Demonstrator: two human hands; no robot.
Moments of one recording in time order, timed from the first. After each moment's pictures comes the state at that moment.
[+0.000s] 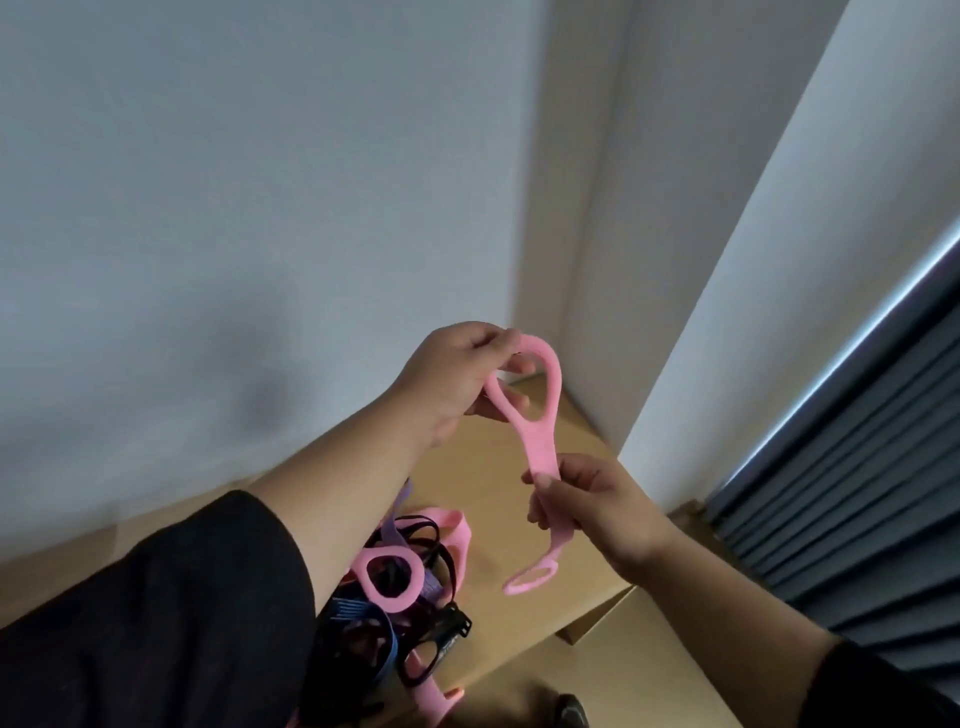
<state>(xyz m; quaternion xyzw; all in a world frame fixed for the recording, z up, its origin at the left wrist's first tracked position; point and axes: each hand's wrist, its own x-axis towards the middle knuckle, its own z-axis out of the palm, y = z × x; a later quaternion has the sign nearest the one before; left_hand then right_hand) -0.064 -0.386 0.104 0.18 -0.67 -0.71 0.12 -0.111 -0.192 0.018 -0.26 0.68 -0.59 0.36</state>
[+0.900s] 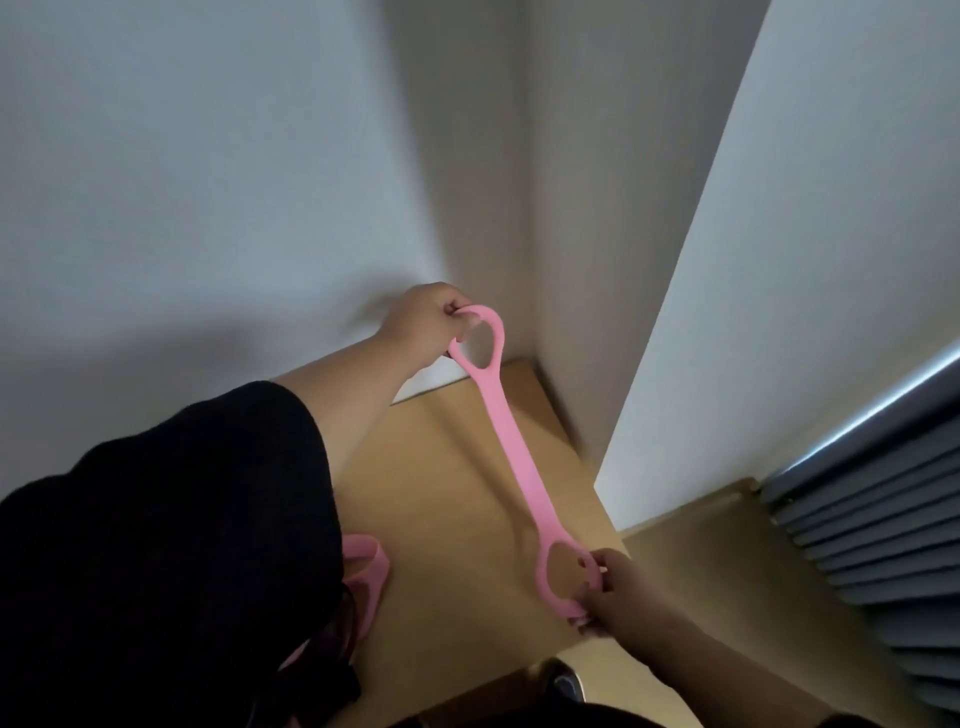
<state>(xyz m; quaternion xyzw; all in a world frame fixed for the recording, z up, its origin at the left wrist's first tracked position) -0.306 -0.436 -0.001 0.32 -0.86 -0.39 0.09 -0.282 -0.098 -0.162 -0.08 0.75 -0.42 0.50</state>
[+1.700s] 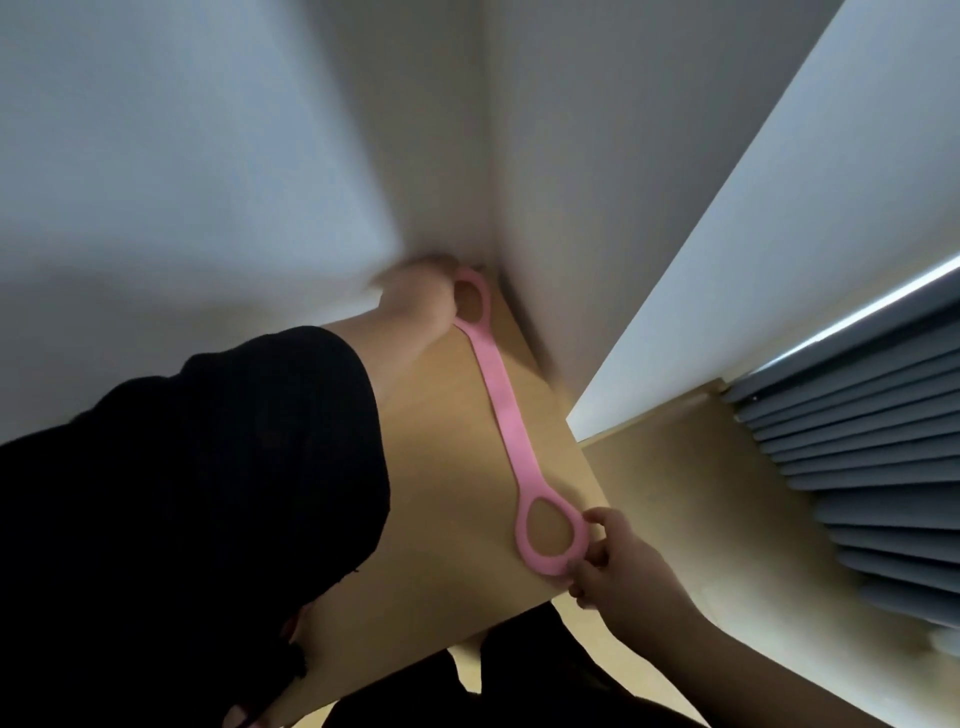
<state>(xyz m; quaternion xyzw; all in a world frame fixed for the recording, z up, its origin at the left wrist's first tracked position) -0.375 -0.446 -0.169 0.26 -0.95 0.00 -0.17 -0.284 -0.085 -0.165 -0.11 0.82 -0.30 0.47</state>
